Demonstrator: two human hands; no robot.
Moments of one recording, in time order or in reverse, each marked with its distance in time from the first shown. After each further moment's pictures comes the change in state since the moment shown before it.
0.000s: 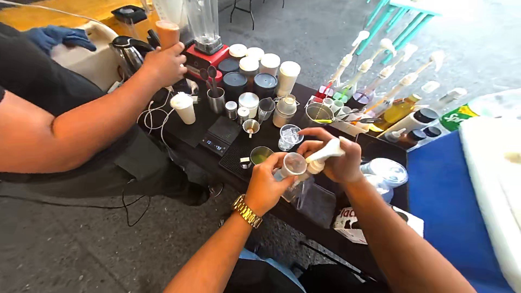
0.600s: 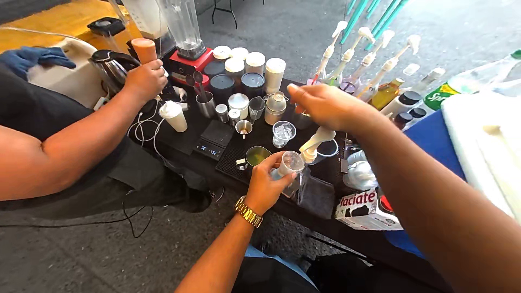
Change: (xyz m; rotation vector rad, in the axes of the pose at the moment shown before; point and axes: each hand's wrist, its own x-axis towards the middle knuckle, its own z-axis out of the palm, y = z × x) left_hand 0.003 -0.009 0.004 -0.036 -0.072 -0.045; right_hand 0.084 -0.112 0.033 -1.168 0.156 0.532
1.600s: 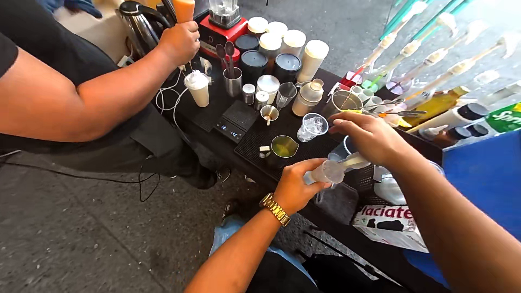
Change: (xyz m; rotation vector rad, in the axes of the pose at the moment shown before) left_hand -0.012 -0.033 0.007 -0.013 -0.004 0.055; right_hand 0.001 0.050 0.065 -0.065 0.006 0.037
